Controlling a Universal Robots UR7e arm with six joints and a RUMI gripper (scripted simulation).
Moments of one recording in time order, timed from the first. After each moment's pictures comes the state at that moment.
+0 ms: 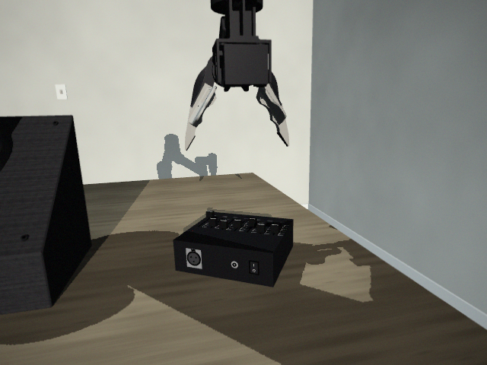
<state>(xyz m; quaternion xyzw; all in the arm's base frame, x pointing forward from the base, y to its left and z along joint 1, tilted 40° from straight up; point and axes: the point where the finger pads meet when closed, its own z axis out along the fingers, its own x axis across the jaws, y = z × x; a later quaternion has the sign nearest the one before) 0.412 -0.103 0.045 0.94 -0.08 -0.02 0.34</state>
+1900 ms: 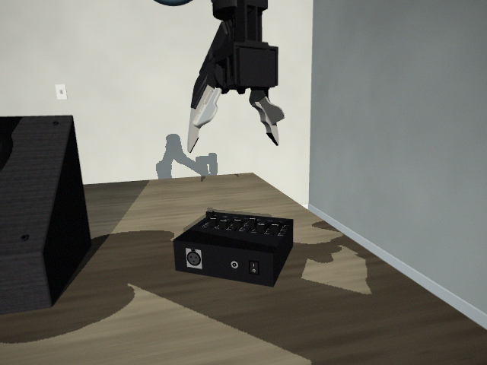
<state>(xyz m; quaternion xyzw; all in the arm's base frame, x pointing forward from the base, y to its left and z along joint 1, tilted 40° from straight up) 0.413 -0.093 0.033 0.93 0.08 -0.08 0.34</state>
